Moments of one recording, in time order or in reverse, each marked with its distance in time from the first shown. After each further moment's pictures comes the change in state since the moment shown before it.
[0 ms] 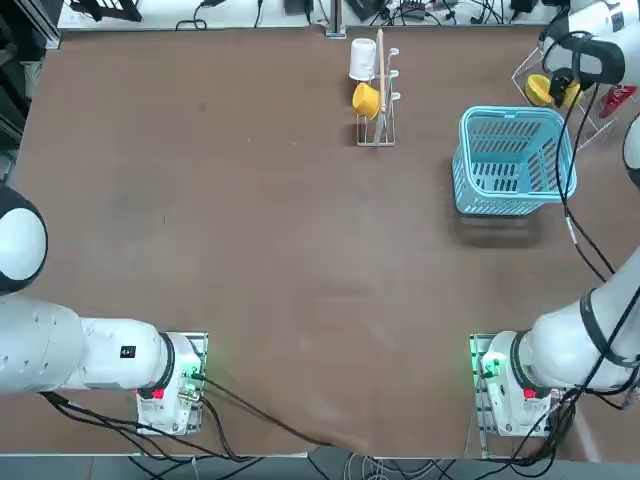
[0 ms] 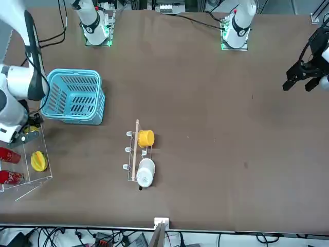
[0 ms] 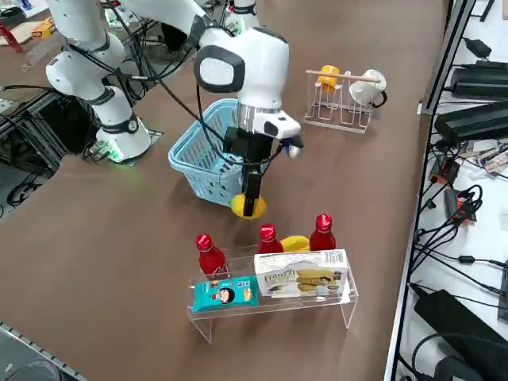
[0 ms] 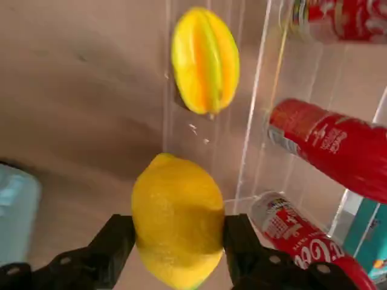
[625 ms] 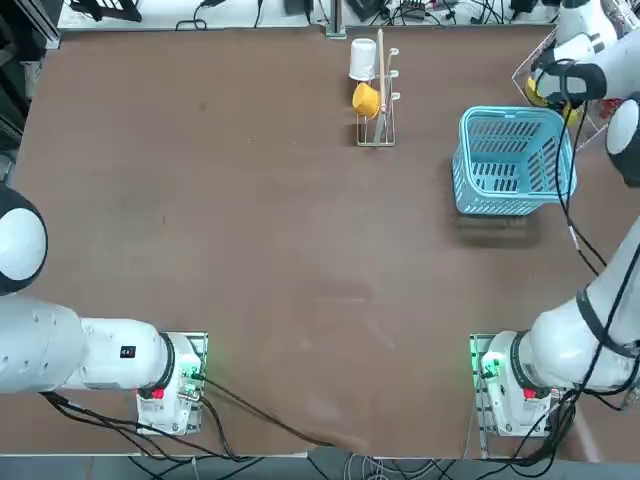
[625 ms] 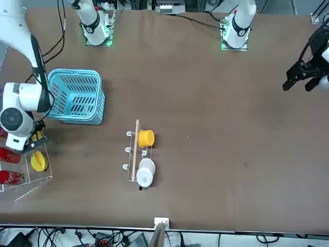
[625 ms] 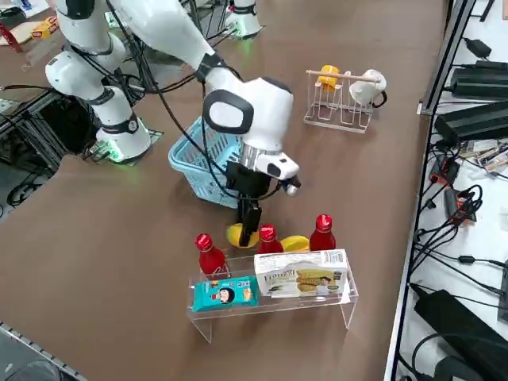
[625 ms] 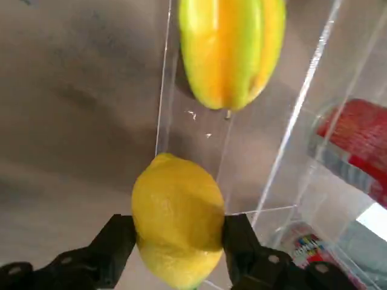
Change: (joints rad) arm -0.031 0.151 0.000 0.034 -0.089 0.049 0.000
